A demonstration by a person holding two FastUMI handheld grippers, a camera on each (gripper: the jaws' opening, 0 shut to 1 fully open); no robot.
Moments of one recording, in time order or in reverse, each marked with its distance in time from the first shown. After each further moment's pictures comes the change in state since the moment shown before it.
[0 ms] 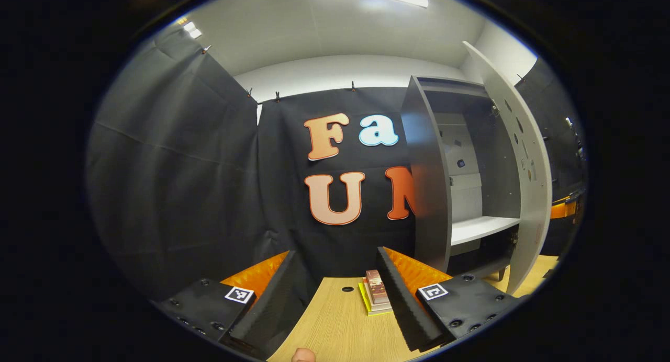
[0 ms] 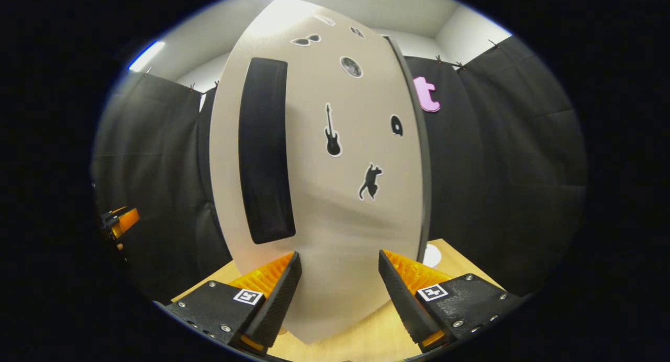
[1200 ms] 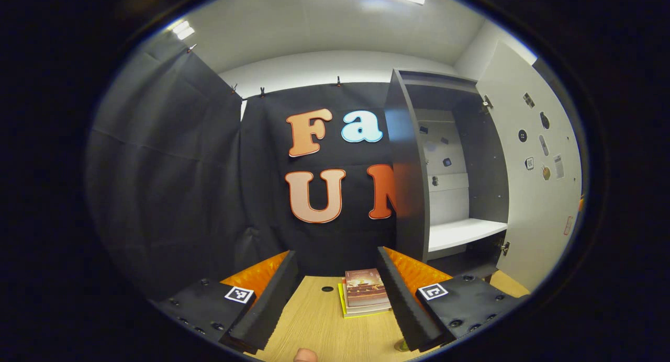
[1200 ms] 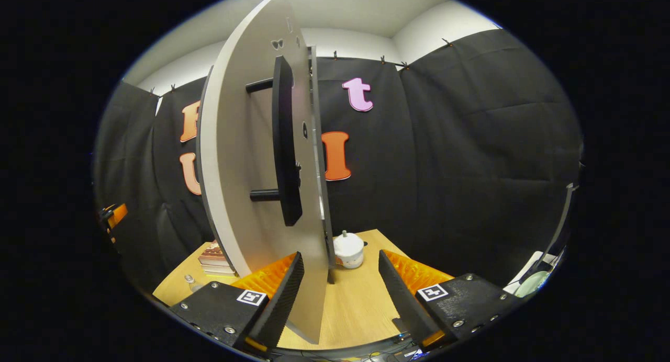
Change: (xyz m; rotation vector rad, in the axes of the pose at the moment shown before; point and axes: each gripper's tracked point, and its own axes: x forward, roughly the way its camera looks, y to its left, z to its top) left arm 0.037 -0.065 0.012 0.000 0.027 -0.055; right arm -0.125 -0.144 0.003 0.032 0.026 -0.287
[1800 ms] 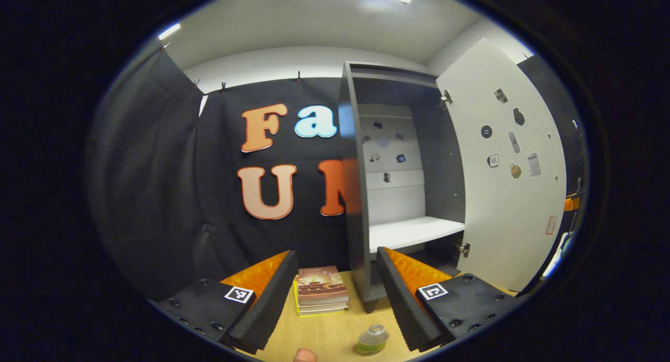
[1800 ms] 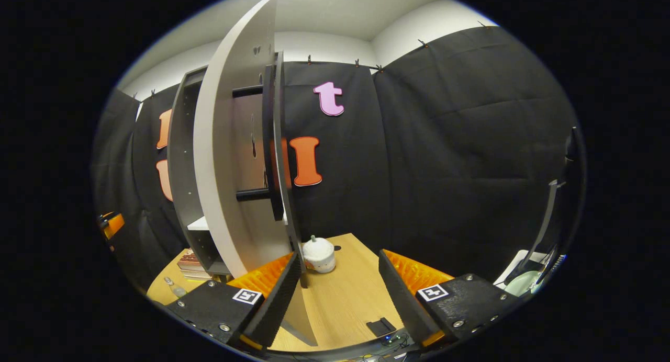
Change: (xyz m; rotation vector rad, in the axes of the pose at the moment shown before) left arm 0.007 -0.098 0.006 -0.012 0.019 -0.159; right arm -0.007 -0.082 0.003 0.054 -0.022 -0.148
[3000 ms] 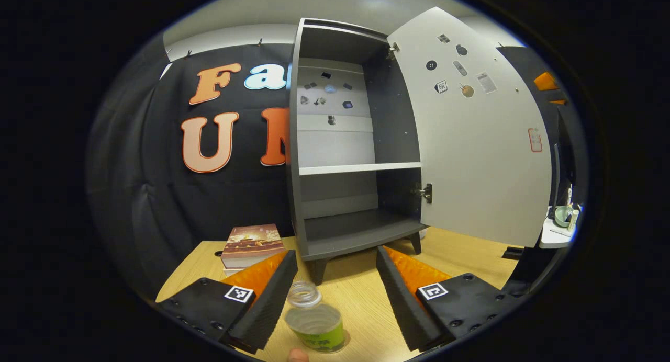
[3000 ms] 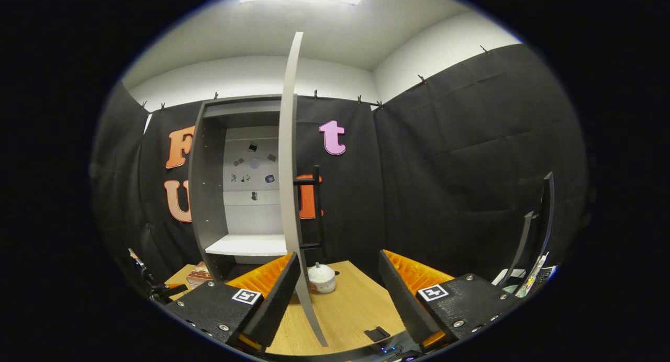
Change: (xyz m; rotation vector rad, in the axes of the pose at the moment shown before) left arm 0.026 -0.143 -0.194 -0.020 0.112 -0.309; right arm -0.096 0.021 0.077 -0.041 -0.180 -0.034
